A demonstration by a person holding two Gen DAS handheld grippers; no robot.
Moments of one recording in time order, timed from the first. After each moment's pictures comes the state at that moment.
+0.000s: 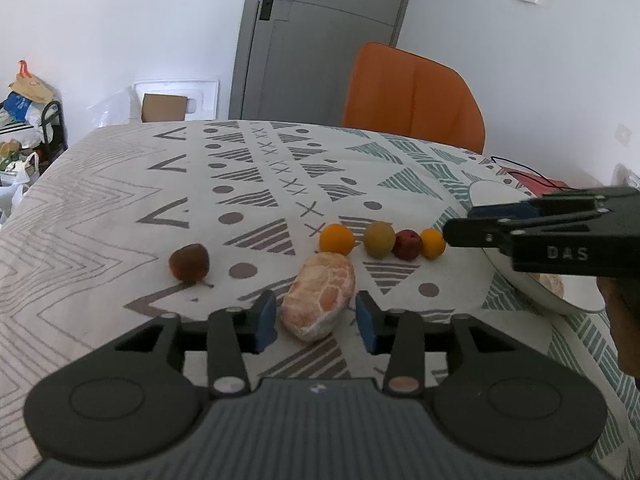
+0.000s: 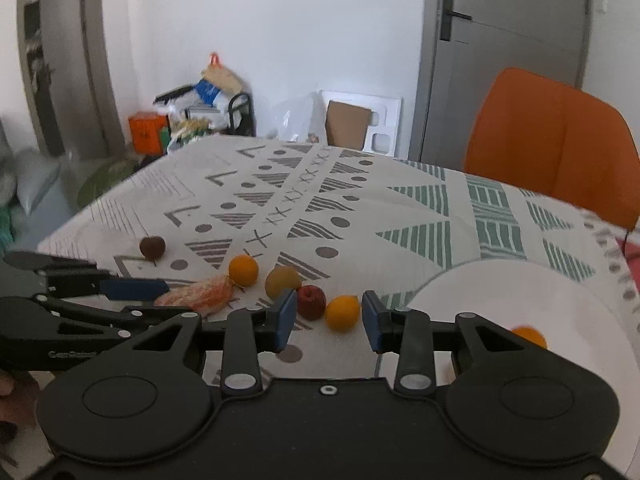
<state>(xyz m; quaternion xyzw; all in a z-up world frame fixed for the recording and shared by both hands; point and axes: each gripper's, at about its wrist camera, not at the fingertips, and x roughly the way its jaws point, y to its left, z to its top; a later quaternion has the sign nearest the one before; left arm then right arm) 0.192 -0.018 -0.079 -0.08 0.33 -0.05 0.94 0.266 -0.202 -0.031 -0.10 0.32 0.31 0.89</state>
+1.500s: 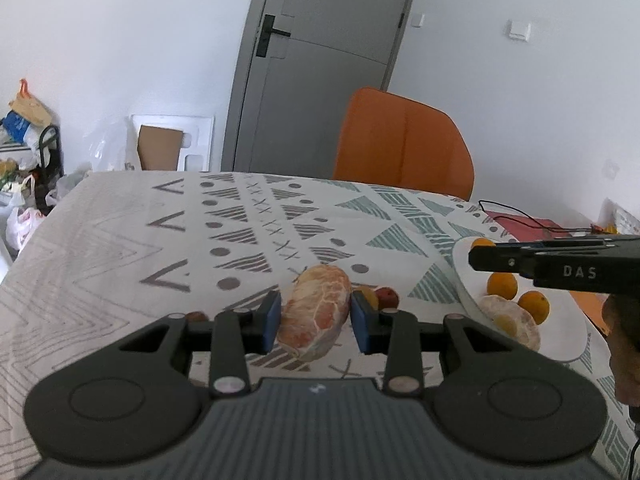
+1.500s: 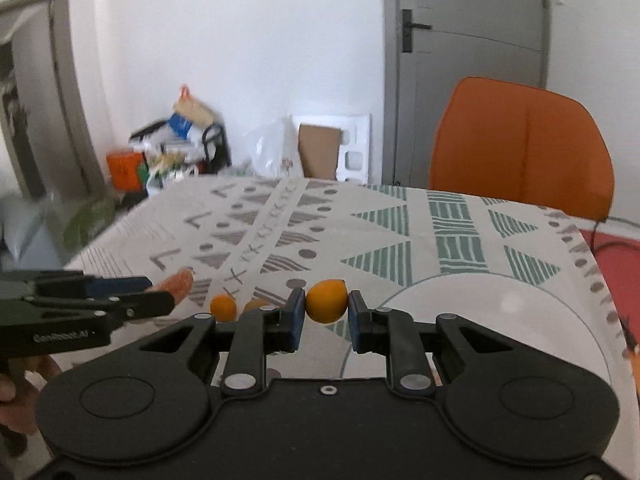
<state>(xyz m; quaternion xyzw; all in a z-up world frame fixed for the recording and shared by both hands) 0.191 -0.012 -0.044 -0.10 0.27 -0.06 0.96 0.263 -0.246 -0.004 -0.02 0.29 0.27 0.92</state>
